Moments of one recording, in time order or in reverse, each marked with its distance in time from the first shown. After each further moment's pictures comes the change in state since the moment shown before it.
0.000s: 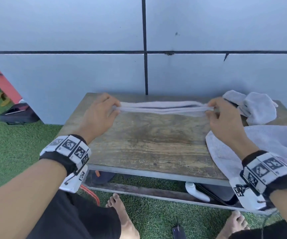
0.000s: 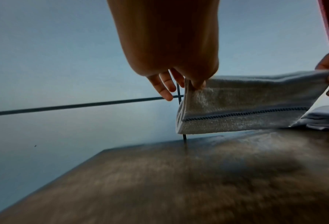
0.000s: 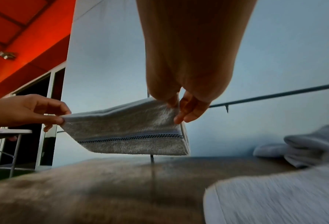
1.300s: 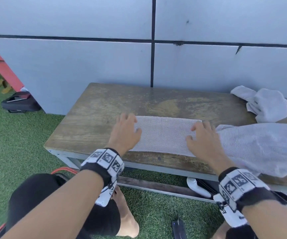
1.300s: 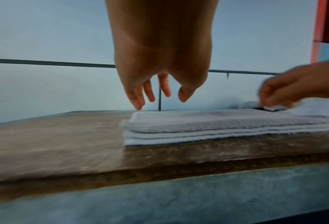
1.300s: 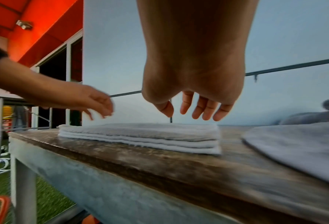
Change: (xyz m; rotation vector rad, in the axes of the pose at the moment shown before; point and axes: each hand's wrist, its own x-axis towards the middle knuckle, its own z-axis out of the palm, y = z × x) left_hand -0.043 0.050 0.072 -0.025 -0.277 -0.436; right_hand -0.061 -0.021 0.064 -0.342 -0.366 0.143
